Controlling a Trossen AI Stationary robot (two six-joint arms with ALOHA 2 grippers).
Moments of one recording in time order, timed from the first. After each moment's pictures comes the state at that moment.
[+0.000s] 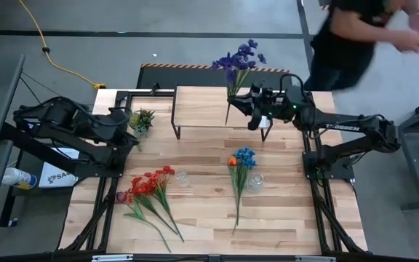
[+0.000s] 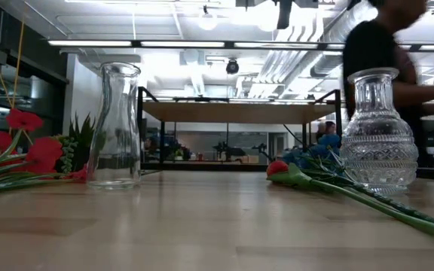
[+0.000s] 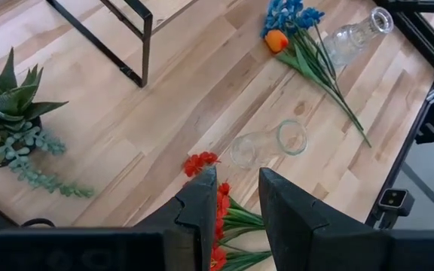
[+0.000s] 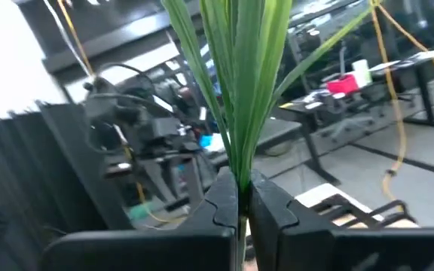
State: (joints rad) left arm -0.24 0.89 1.38 -1.43 -0.28 -0.95; right arm -0.29 1.20 0.92 0.49 -0.15 0.43
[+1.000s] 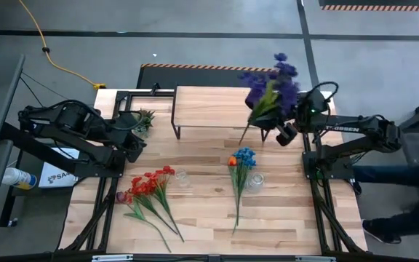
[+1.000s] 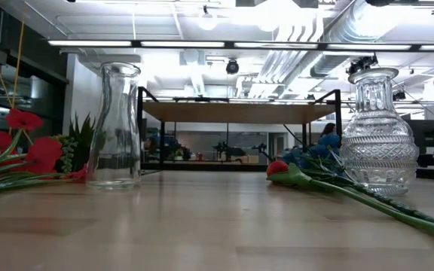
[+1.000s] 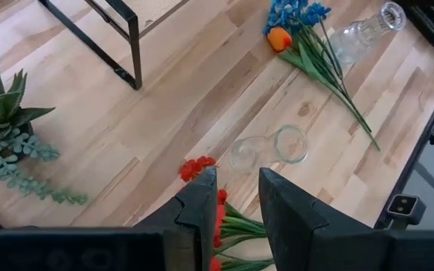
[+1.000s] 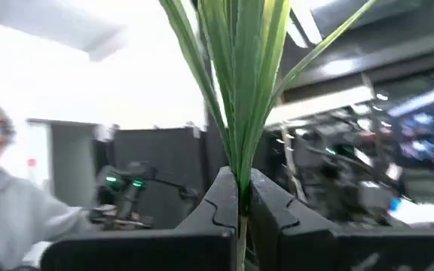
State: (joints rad) left arm -0.24 0.98 1.38 -1.38 -0.29 -0.95; right arm -0.27 1.20 0.89 0.99 -0.72 0.58
